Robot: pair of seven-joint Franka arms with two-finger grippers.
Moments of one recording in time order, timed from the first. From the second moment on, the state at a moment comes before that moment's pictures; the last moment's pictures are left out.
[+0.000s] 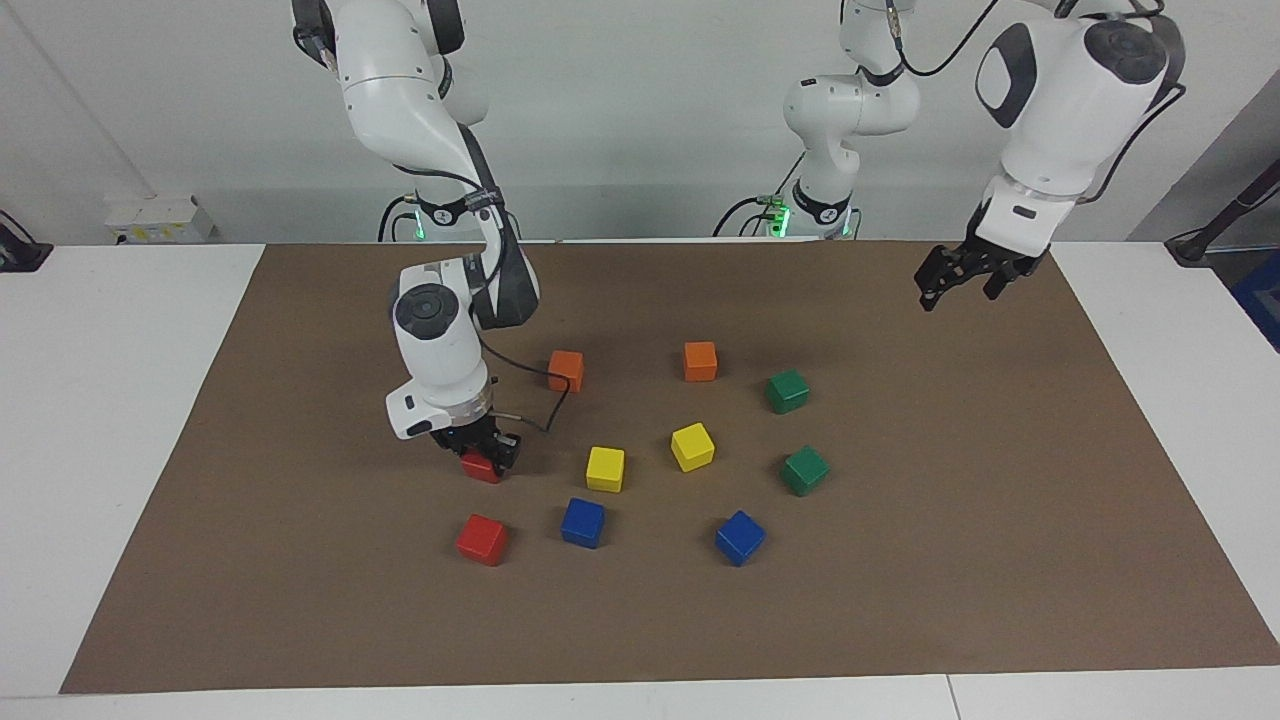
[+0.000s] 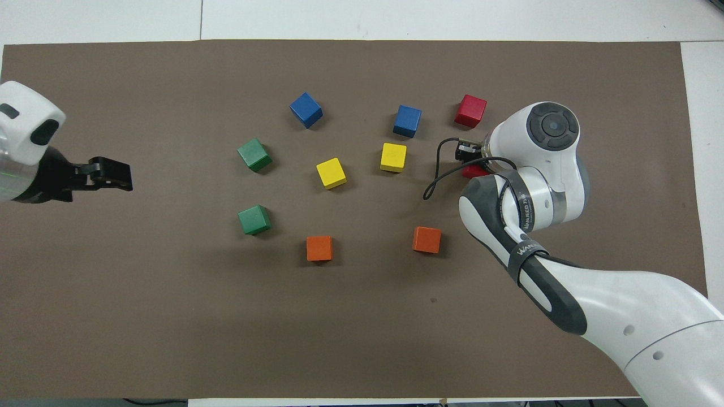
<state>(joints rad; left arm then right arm) -0.09 -0.05 -0.04 -1.84 -0.01 1.80 -0.23 0.27 0.42 -0.05 -1.88 0.00 2.37 0.59</state>
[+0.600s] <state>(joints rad) -0.24 0.16 -0.05 -1.98 -0.02 2.16 -0.46 0.11 0.32 -0.06 -1.88 0.00 2.27 0.16</state>
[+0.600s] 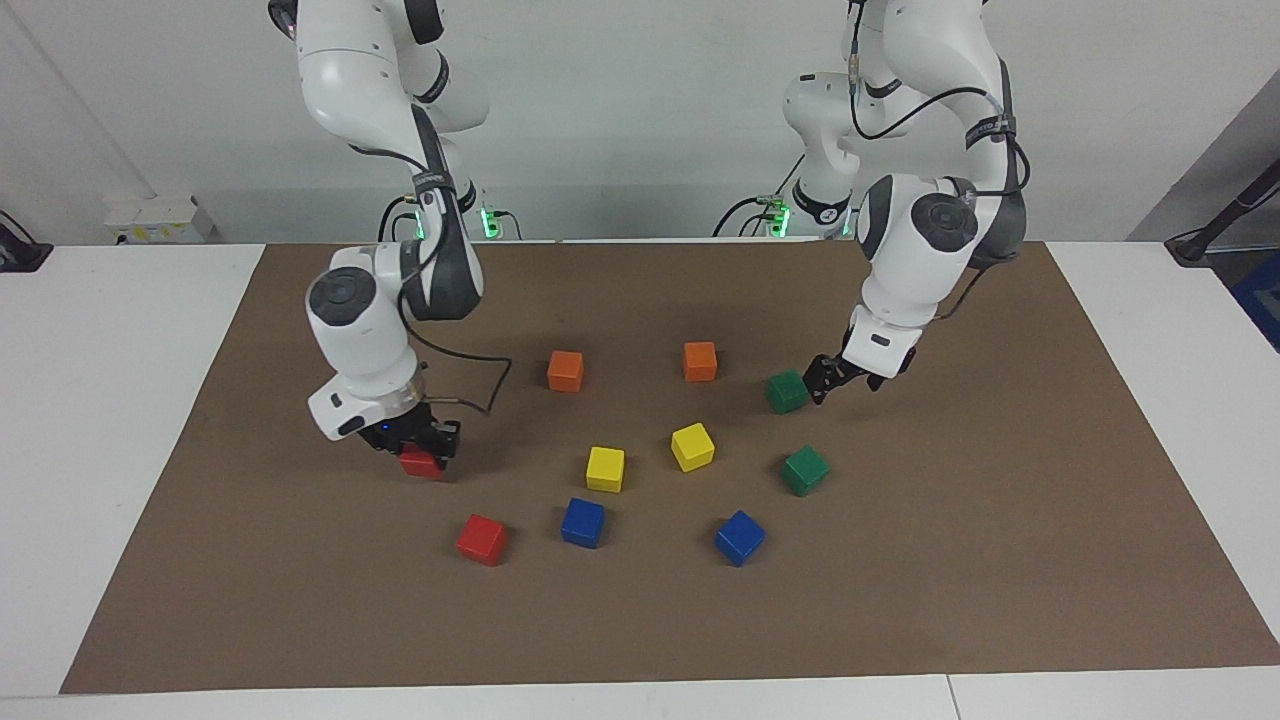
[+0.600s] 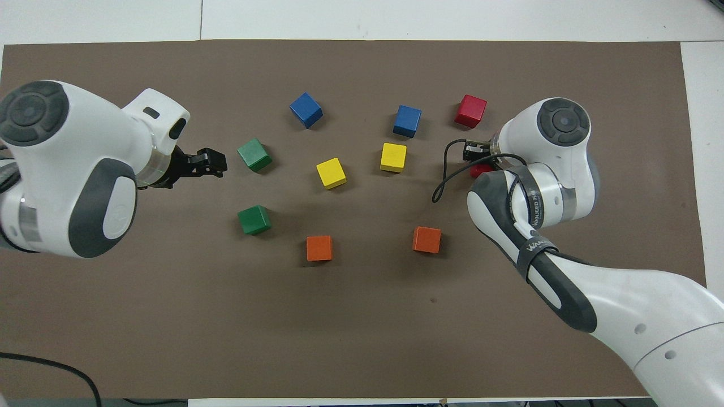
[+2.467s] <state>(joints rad) 0.02 0.23 -0.02 -2.05 -0.01 2.21 0.16 0.15 0.40 -0.05 -1.61 -0.04 2.07 0.28</state>
